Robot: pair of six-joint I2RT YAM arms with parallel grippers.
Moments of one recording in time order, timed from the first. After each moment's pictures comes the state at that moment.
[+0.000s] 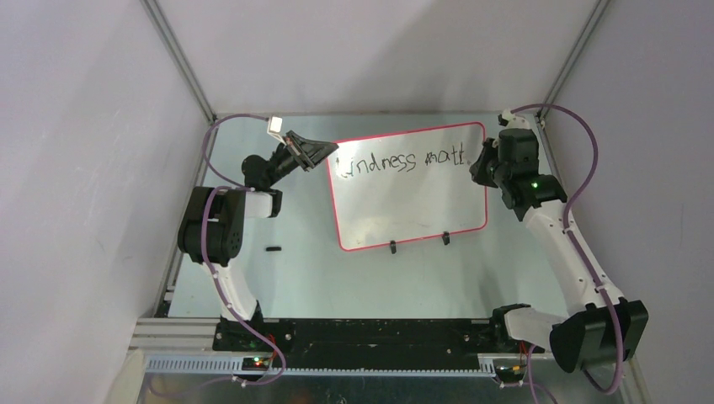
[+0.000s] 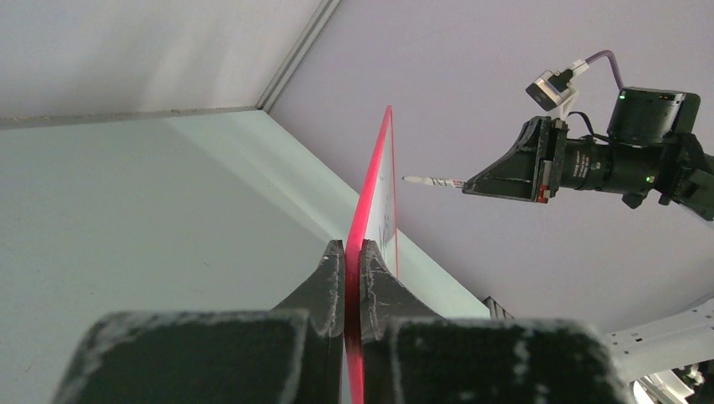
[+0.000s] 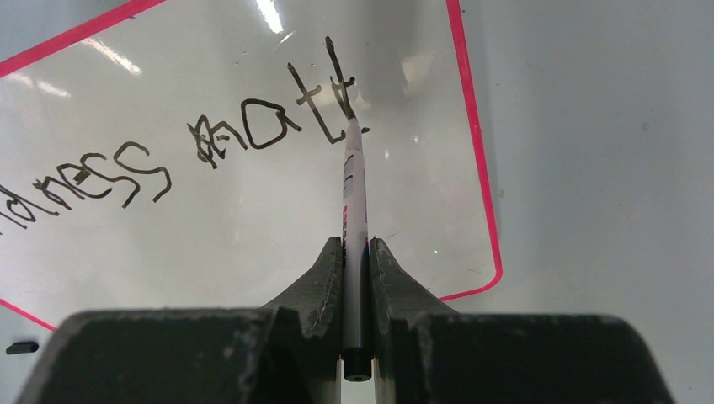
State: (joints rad) left arm -0.12 1.87 0.87 1.46 0.84 -1.02; right arm 0.19 1.18 1.16 -0.54 0.08 0.34
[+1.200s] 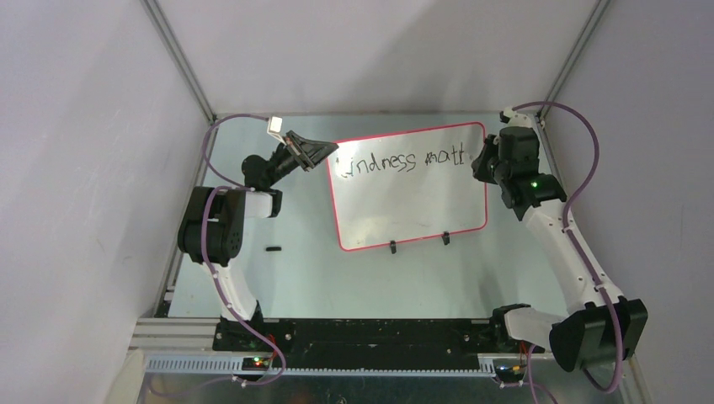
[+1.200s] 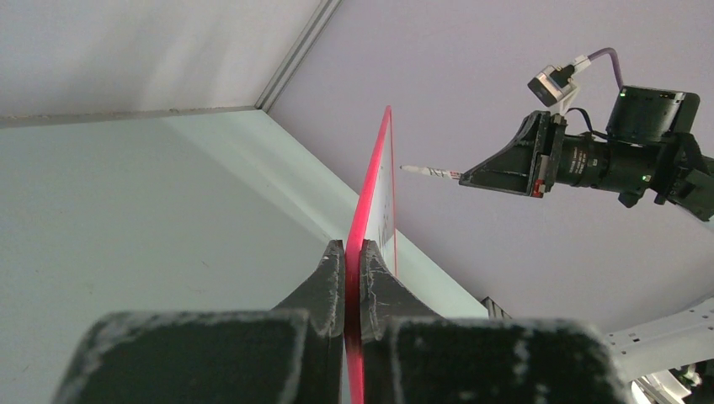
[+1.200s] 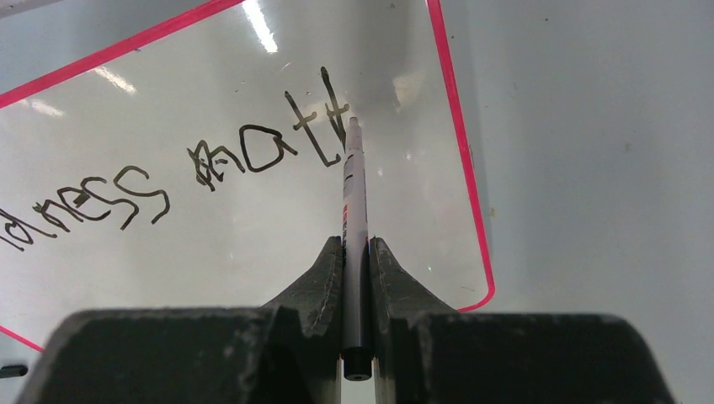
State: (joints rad) left arm -0.12 1.87 0.87 1.46 0.84 -1.03; right arm 0.19 1.19 1.16 -0.50 0.12 0.32
